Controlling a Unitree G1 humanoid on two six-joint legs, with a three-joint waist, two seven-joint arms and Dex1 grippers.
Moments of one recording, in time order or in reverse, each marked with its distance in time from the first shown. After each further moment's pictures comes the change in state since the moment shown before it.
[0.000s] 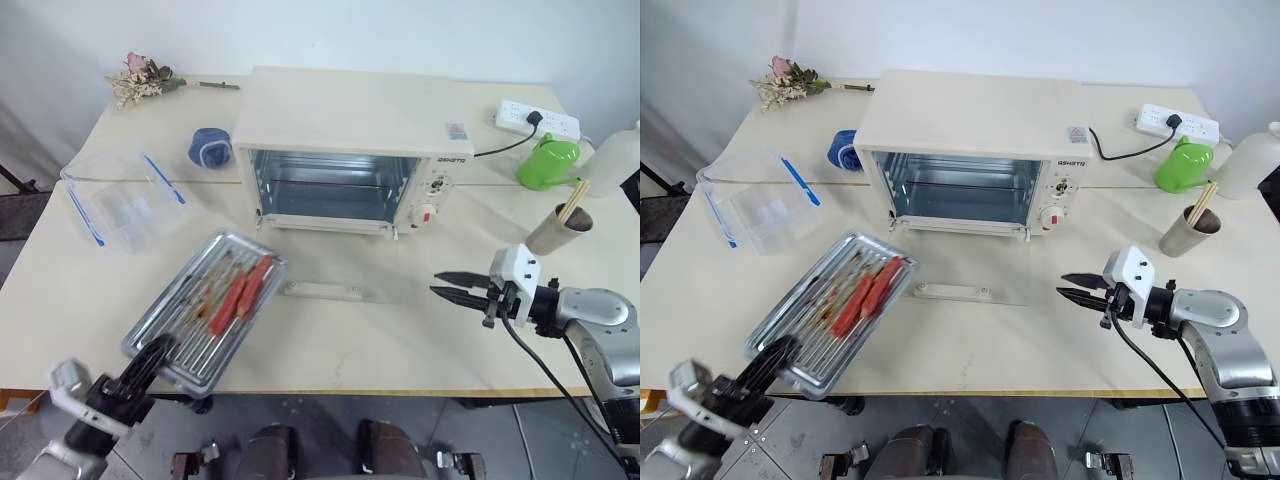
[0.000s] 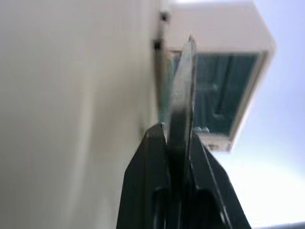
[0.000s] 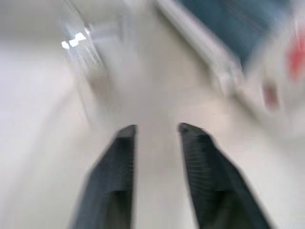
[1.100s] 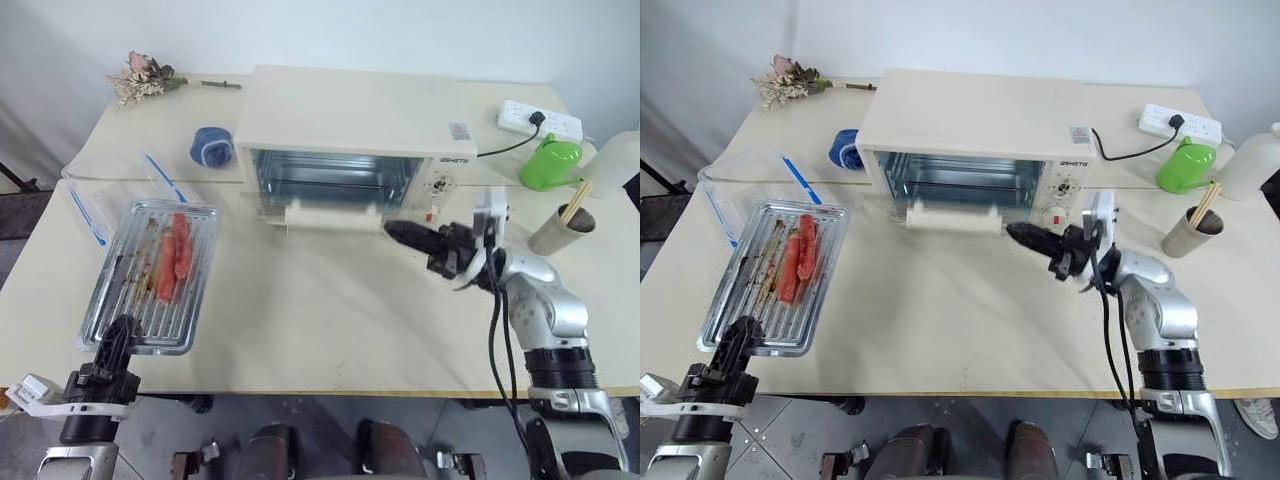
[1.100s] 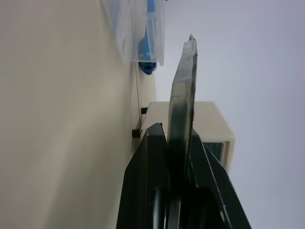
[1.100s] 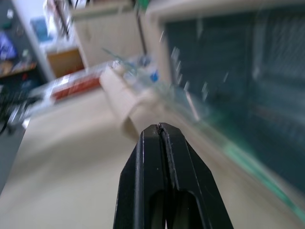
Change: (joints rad) left arm -0.069 -0.211 -0.029 -0.199 -0.003 -0.347 0.145; right arm -0.338 0.346 -0.076 0.009 0.280 0.250 0.000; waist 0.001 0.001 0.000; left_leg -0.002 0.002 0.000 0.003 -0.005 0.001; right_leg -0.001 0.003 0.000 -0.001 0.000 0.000
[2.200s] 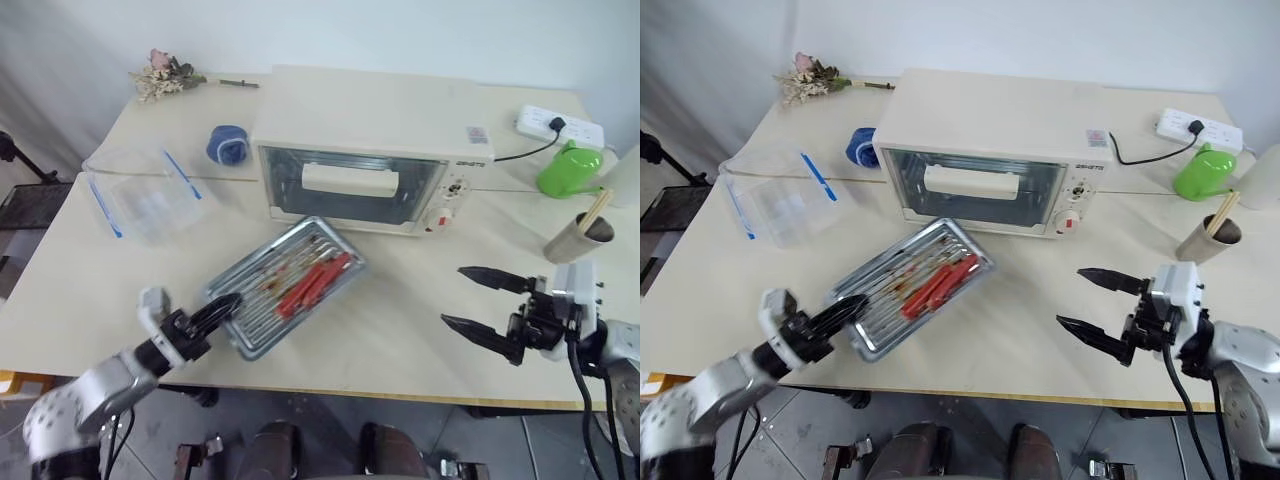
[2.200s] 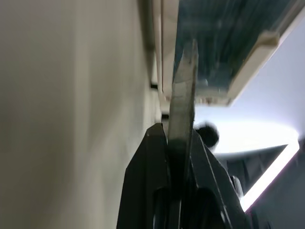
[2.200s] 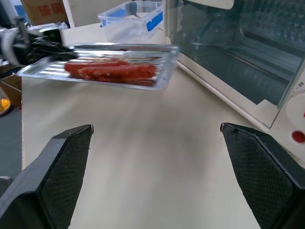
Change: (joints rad) left arm -0.552 0.504 -0.403 0.603 -0.002 0.547 -0.064; right arm 0.707 -0.256 -0.283 -0.502 0.012 -0.052 0.010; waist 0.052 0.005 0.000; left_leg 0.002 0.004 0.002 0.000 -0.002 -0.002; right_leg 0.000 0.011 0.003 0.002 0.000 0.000
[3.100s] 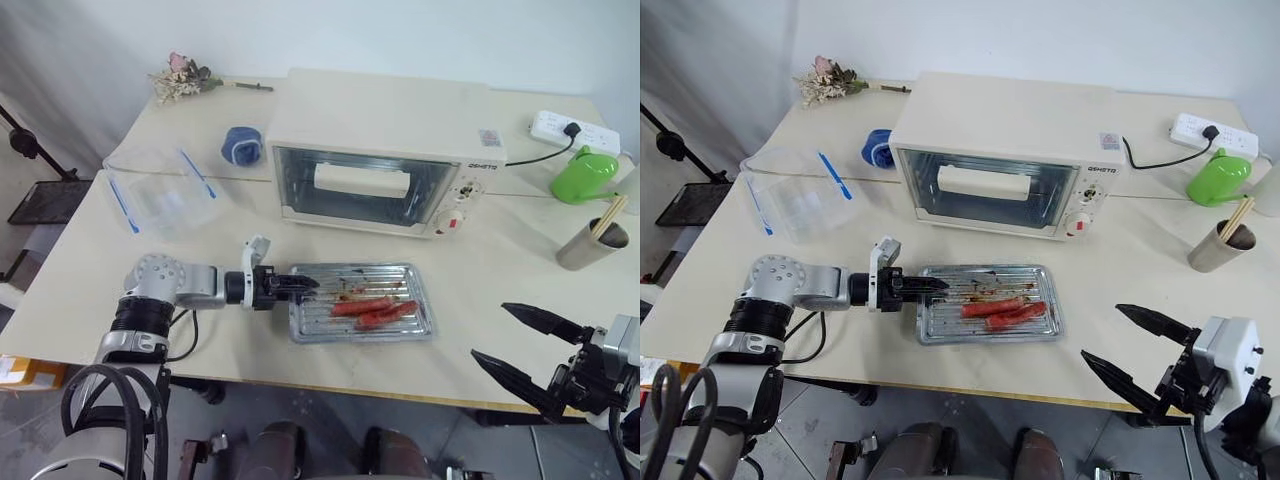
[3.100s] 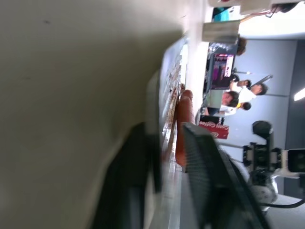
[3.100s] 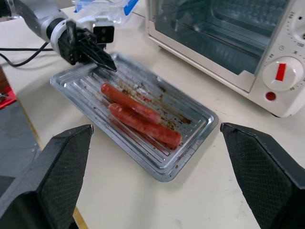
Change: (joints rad) left arm -0.632 -0.039 -0.380 0.461 0.774 0.182 -0.464; right arm 0.386 0.054 -0.223 -0.286 0.084 0.014 -0.159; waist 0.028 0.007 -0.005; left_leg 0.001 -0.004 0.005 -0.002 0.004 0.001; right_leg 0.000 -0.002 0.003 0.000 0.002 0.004
